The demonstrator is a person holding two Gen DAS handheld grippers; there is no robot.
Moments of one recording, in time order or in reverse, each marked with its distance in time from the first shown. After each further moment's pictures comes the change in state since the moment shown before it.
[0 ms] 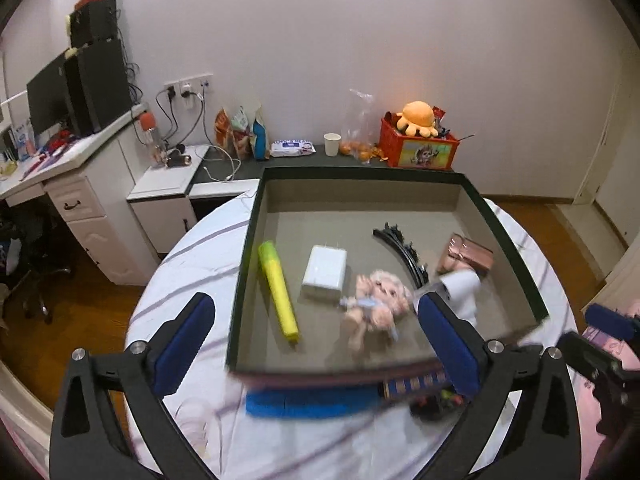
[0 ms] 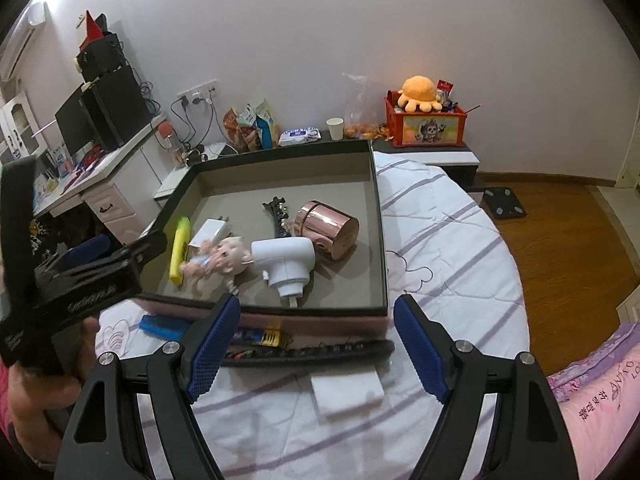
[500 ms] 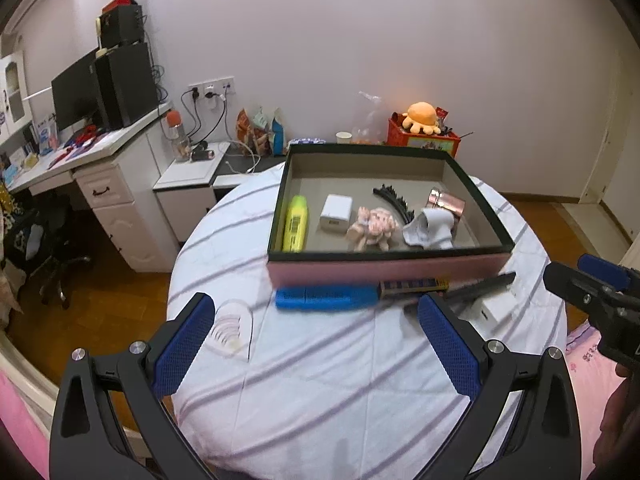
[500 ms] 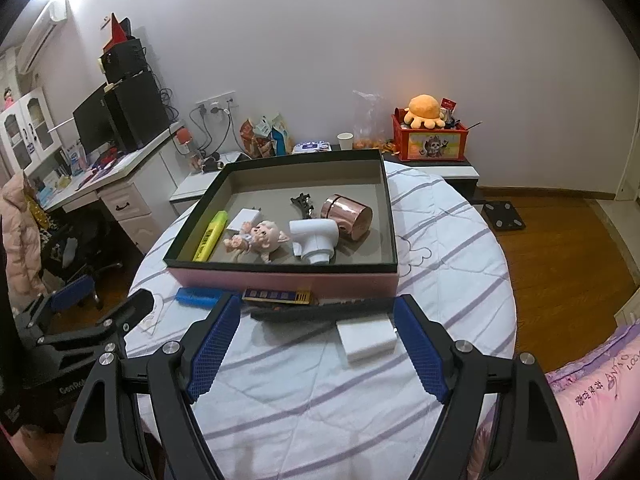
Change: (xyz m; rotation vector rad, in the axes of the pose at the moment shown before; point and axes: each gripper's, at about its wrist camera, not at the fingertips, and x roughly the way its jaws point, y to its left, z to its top) left arm -0.080 0.004 -0.062 -0.018 -0.010 0.045; right arm -0.056 0.022 -0.035 -0.033 -0.056 0.013
